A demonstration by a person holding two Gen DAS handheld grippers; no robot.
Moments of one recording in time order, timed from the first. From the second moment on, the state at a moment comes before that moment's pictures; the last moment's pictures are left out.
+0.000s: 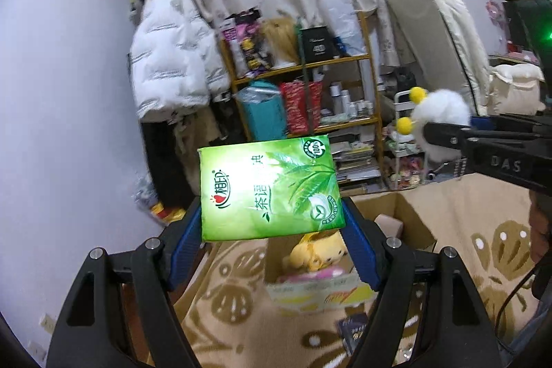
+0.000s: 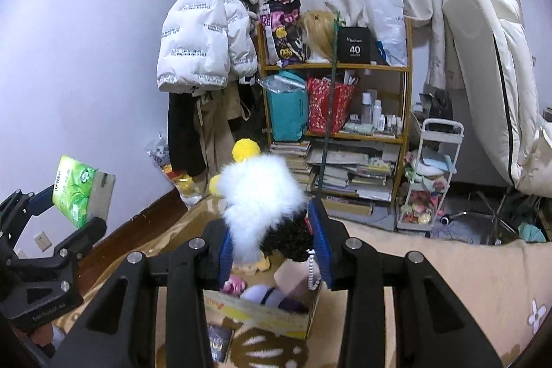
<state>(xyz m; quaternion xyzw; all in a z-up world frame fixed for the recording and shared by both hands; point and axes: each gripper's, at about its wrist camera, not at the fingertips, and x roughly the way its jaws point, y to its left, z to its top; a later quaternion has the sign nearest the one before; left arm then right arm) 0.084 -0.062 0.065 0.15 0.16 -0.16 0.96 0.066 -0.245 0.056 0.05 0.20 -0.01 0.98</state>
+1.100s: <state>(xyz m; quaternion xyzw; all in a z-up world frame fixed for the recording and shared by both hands) 0.172 -0.098 -0.035 0.15 0.29 -0.19 0.93 0.140 -0.249 -0.055 0.08 0.31 0.02 0.95</state>
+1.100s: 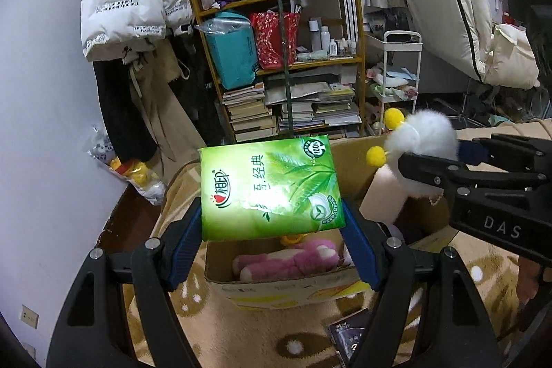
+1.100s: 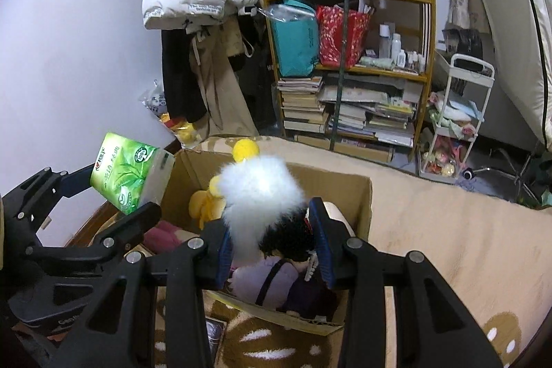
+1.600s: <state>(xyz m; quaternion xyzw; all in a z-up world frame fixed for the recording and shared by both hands) 0.170 -0.098 -0.046 0.17 0.30 -0.17 0.92 0.140 -0.245 -0.070 0.08 0.34 0.02 0.94</state>
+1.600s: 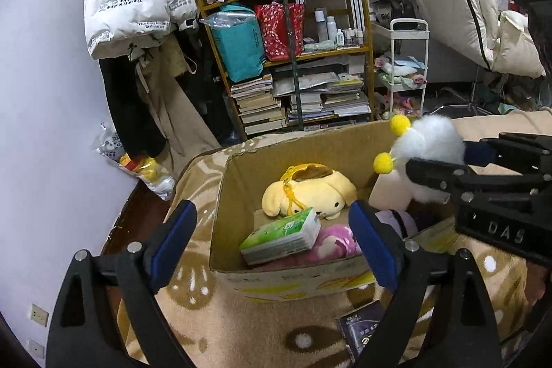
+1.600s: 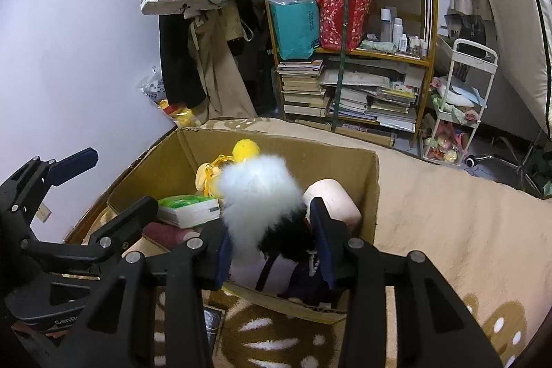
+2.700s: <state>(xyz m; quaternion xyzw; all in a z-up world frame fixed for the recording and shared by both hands) 0.137 -0.068 -0.055 0.14 0.41 -0.19 0.88 0.070 -0.269 -0.048 0.13 0.38 -0.05 0.92</state>
